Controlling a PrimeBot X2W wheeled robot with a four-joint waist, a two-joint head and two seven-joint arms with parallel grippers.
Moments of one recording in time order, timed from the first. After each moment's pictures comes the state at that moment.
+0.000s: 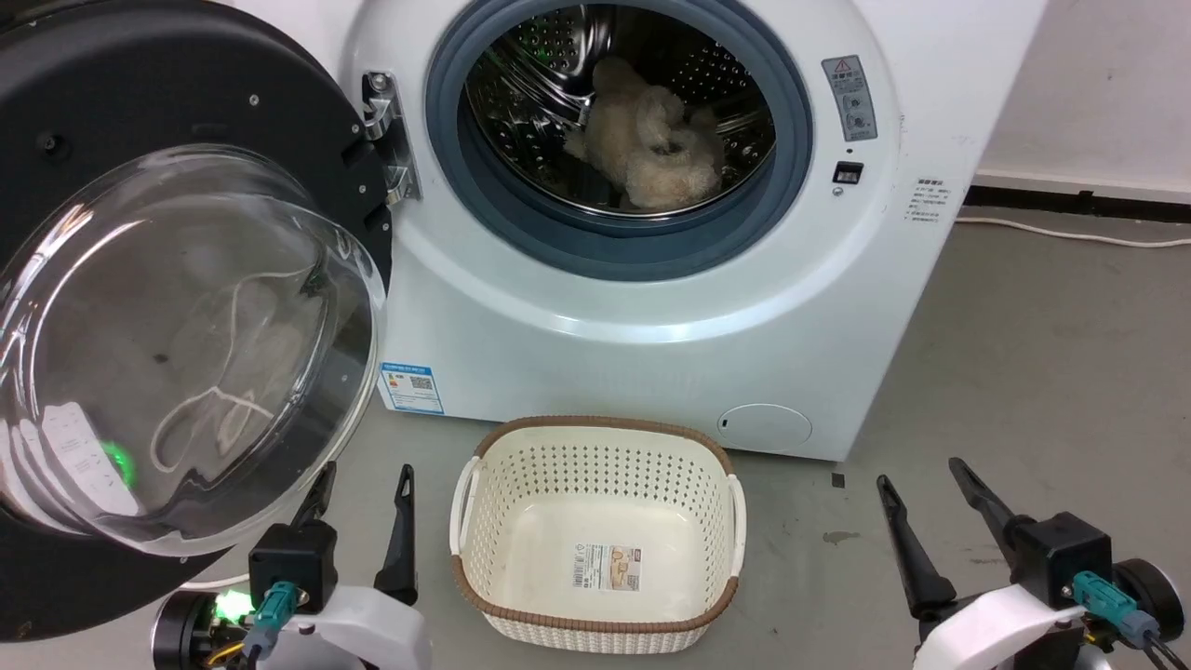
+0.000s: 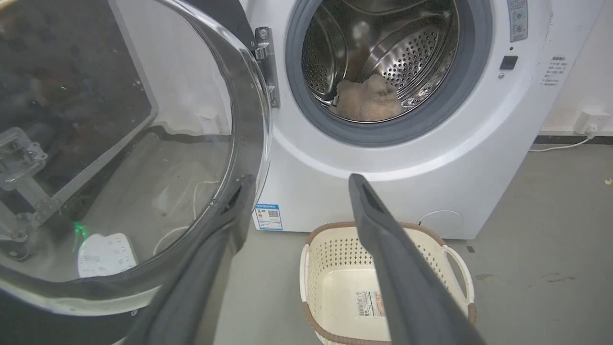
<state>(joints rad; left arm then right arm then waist) 0.01 0.05 -0.02 0.00 0.00 0.00 -0.01 0.01 -0.05 -0.01 0.01 0.01 0.13 -0.01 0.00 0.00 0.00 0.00</state>
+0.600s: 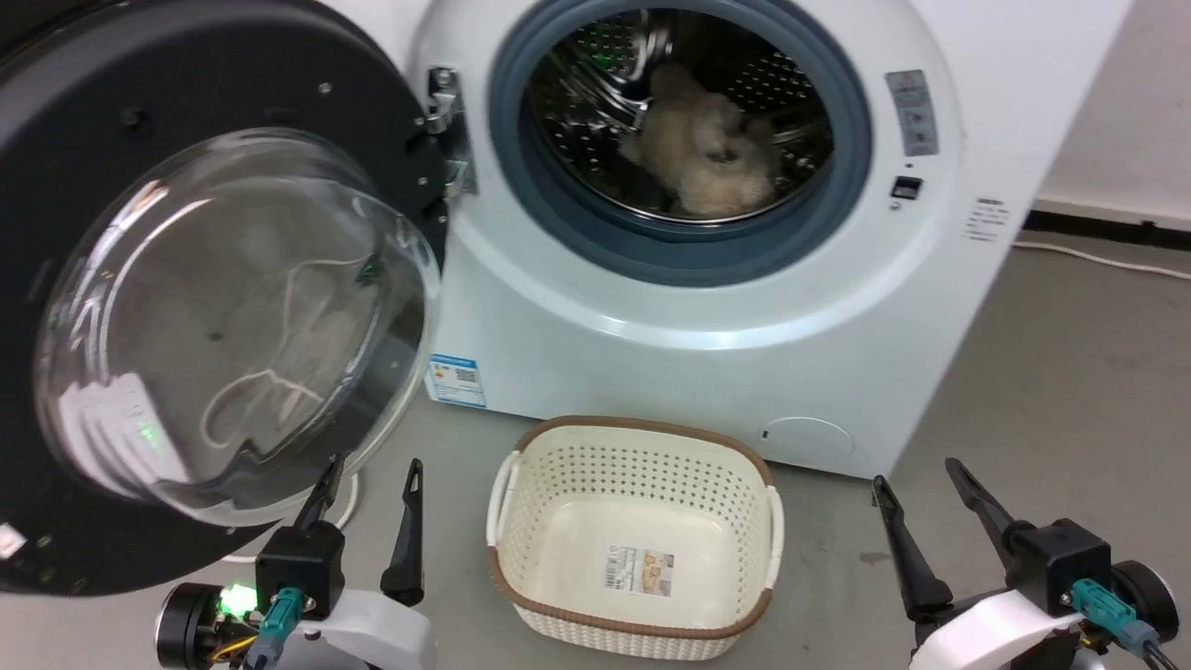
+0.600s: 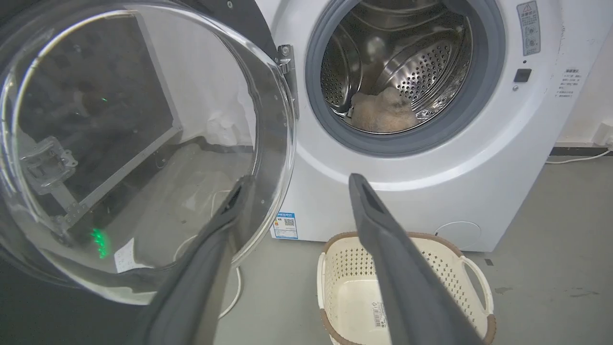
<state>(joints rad) 0.01 0.07 -0.04 0.00 0.00 0.00 -0.05 0.02 -0.05 0.00 0.02 0.02 0.13 -0.05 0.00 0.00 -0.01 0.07</state>
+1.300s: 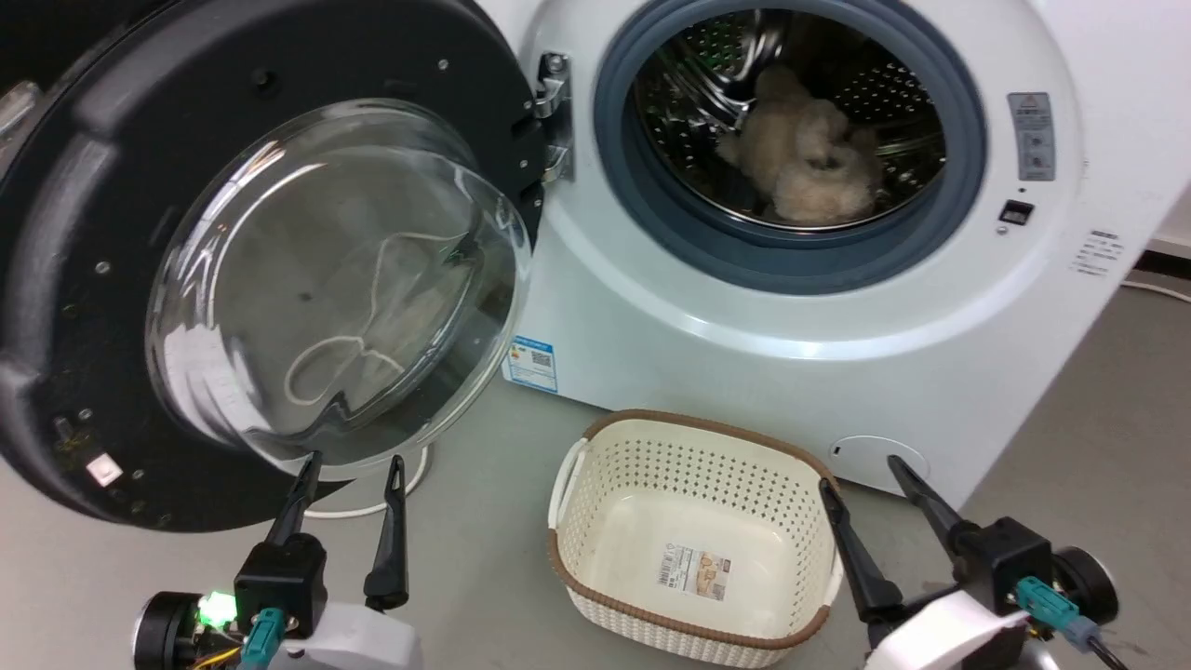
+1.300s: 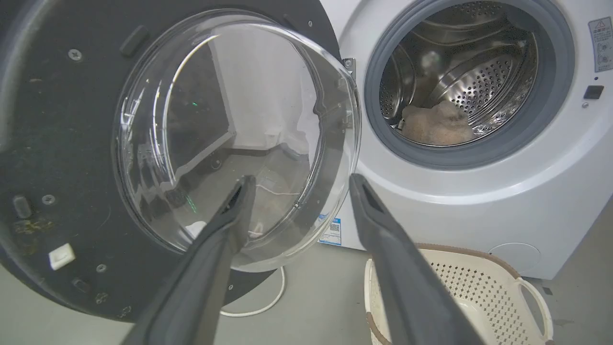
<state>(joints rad) 0.03 0.10 -0.05 -0.05 0.00 0.04 -0.10 -0.02 -0.05 0.09 0.07 0.02 0.13 -0.10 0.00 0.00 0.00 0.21</state>
